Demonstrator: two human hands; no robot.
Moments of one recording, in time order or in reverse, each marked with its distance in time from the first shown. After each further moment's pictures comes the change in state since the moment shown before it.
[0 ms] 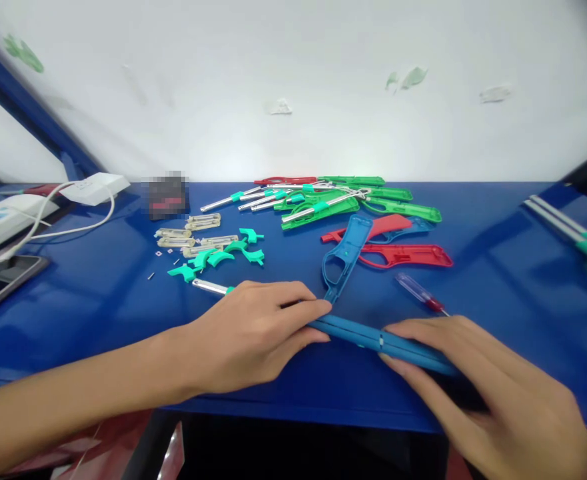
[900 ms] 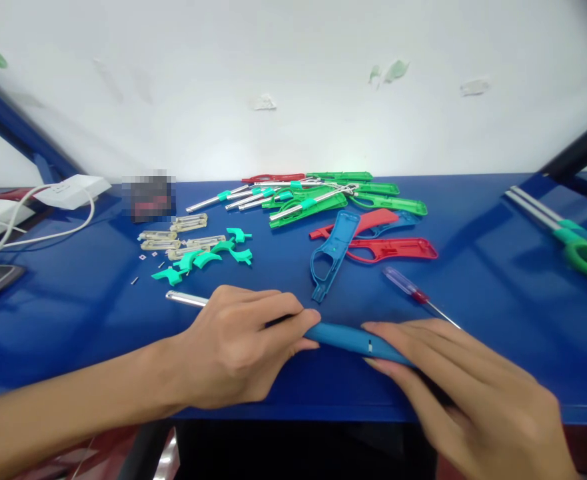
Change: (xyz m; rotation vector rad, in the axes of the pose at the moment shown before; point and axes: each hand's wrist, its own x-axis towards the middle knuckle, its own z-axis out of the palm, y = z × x) left_hand -0.002 0.002 0.007 0.115 0.143 0.119; right_hand 0.004 -0.013 -0.001 -0.001 0.030 -0.102
